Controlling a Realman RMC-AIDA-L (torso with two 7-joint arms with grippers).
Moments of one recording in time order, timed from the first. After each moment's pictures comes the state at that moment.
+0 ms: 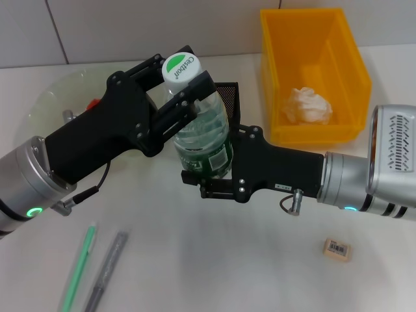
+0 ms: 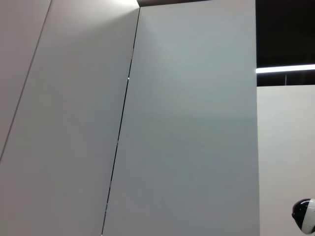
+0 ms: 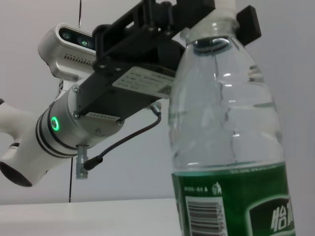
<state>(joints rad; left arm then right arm) -0.47 -2.08 1.53 0.46 0.72 1.65 -0.94 0.60 2.09 -1.12 -0.22 -1.34 -1.44 0.66</state>
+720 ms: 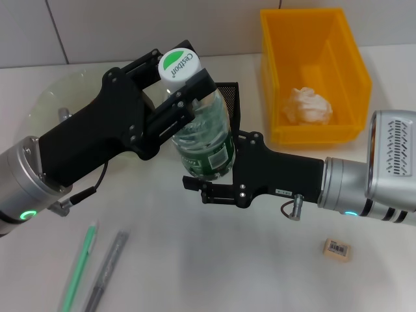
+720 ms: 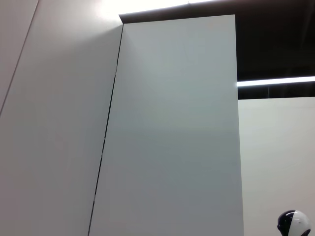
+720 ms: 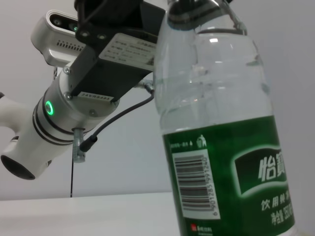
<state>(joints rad) -0.46 -2.08 1.53 0.48 0.72 1.70 -0.95 0.60 2.09 -1.12 -0.21 -1.34 -1.44 0.65</state>
